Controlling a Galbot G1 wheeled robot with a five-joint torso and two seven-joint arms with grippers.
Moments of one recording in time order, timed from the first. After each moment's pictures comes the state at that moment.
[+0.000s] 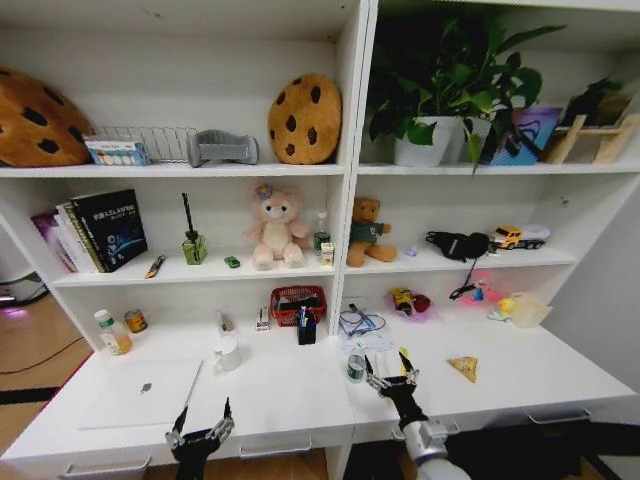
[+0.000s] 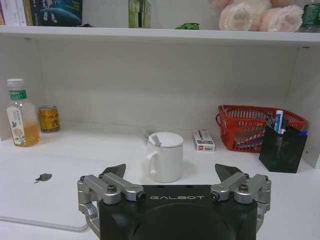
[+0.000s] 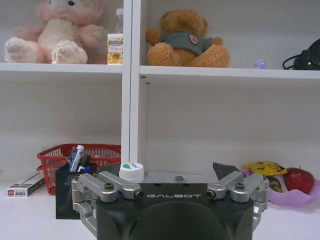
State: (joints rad) left arm 2.03 -1.56 -0.54 -2.28 -0.10 0.03 -0.17; right arm -1.60 1.23 0.41 1.97 0.22 0.12 0.13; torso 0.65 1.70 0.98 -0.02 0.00
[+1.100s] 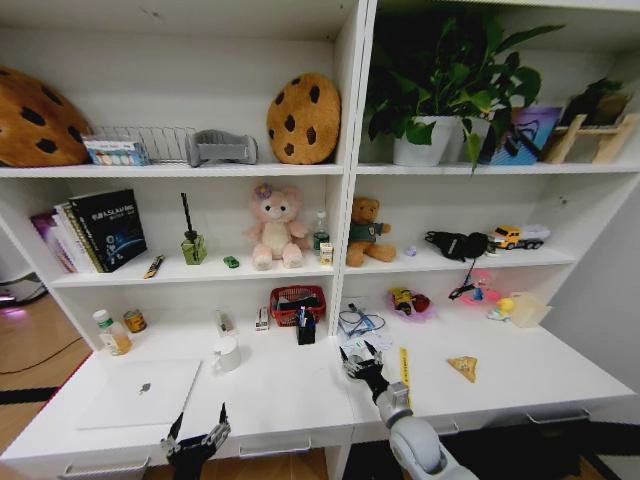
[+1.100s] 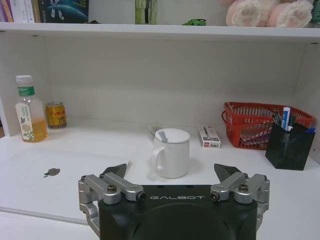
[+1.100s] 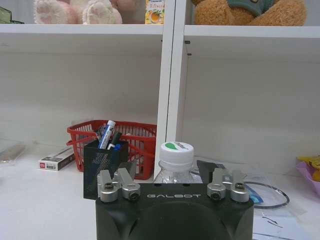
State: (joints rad) left arm 2.04 -1.57 -0.56 -2.27 -0.10 0.03 -0.16; right arm -1.32 1.13 0.20 1.77 0.30 0.04 0.12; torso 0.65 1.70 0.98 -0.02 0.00
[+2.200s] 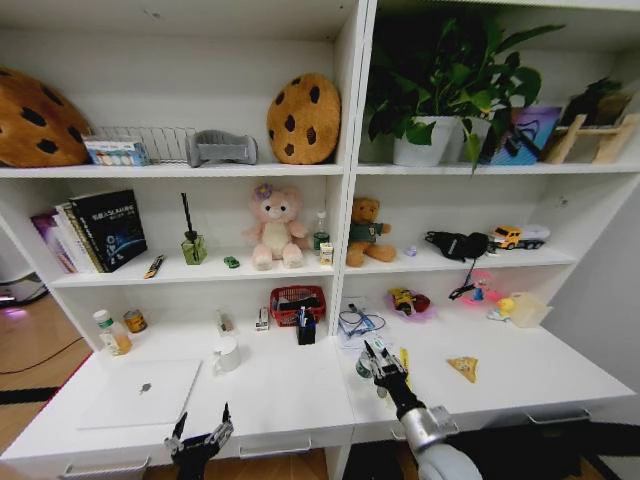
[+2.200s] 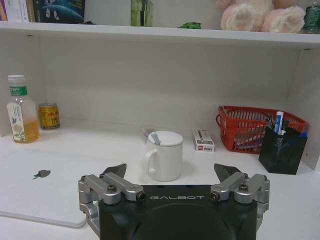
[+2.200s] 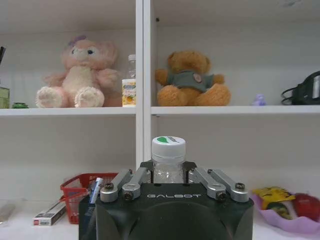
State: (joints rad) left arm 2.02 -1.57 -0.53 -2.26 -0.10 0.01 -0.16; right arm -1.77 1.23 0.48 2.16 0.25 0.19 0.08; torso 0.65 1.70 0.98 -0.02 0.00
